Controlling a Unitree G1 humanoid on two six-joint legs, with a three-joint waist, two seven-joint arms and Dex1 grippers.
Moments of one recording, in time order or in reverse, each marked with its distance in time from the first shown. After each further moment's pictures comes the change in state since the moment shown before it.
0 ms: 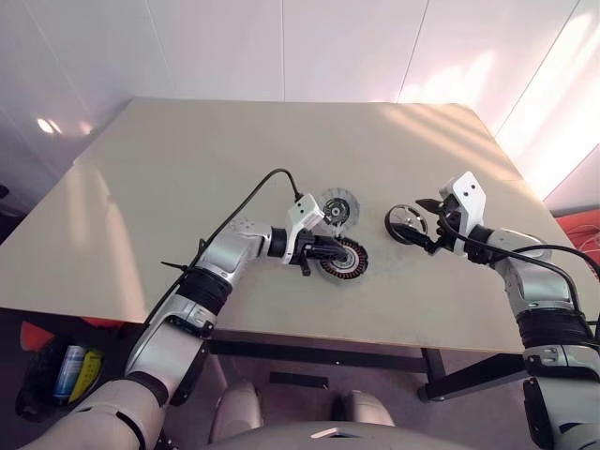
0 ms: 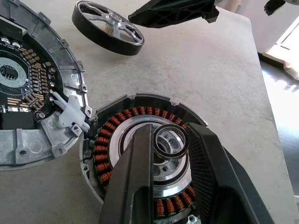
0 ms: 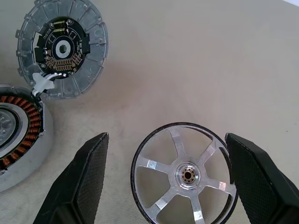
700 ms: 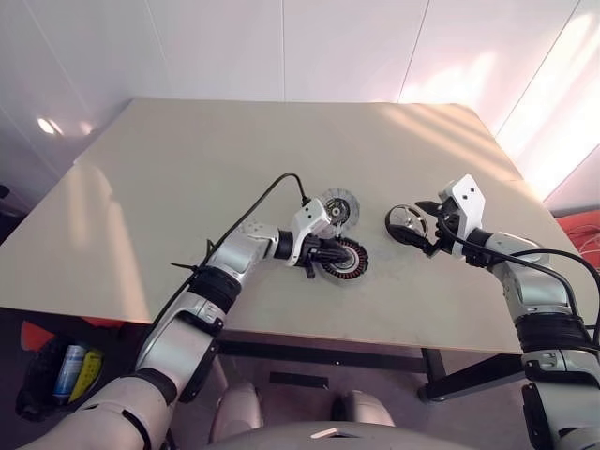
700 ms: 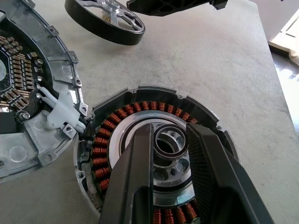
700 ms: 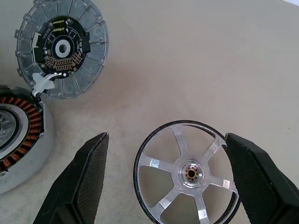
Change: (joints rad) left arm -0.025 -0.054 -0.003 0.104 0.070 -0.075 -0.007; right arm 0.014 0.006 -0.001 -0.010 0.008 -0.001 -0.021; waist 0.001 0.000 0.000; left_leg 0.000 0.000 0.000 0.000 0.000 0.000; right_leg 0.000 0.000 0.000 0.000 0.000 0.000
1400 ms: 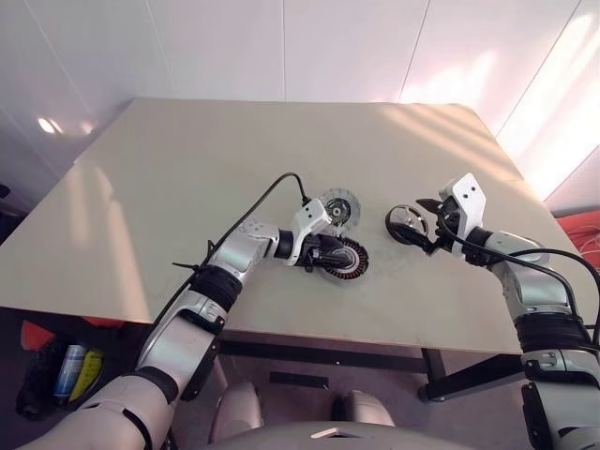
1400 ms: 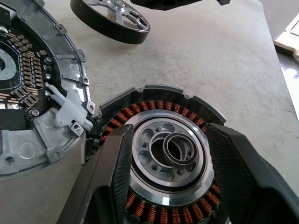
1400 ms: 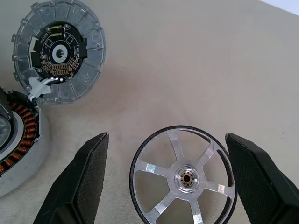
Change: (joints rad) left arm -0.005 -0.005 0.014 0.013 0.012 -0.009 0.013; right arm -0.002 0.002 0.000 0.000 -0.001 -0.021 -0.017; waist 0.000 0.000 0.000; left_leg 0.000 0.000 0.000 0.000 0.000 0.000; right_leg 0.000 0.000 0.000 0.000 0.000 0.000
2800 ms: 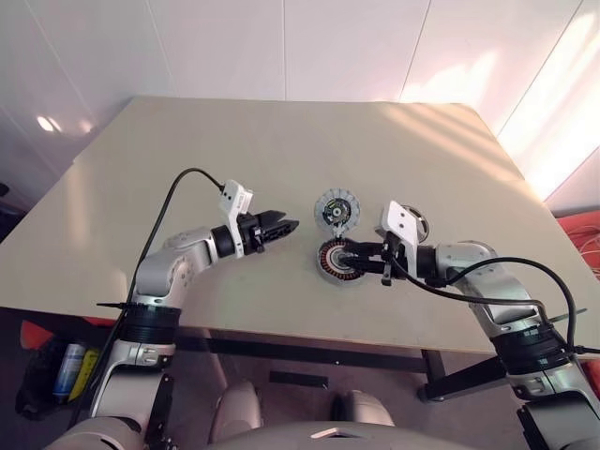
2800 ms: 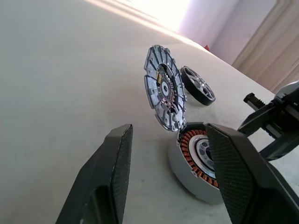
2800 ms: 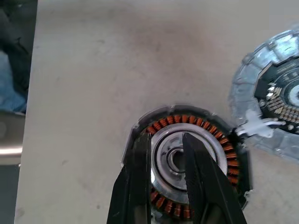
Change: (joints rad) left arm 0.297 0.180 0.317 -0.522 -0.321 0.304 0.250; right arm 0.070 -0.012 0.292 -0.385 -0.002 0.194 0.219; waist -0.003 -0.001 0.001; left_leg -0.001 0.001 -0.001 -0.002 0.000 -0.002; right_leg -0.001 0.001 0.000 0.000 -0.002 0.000
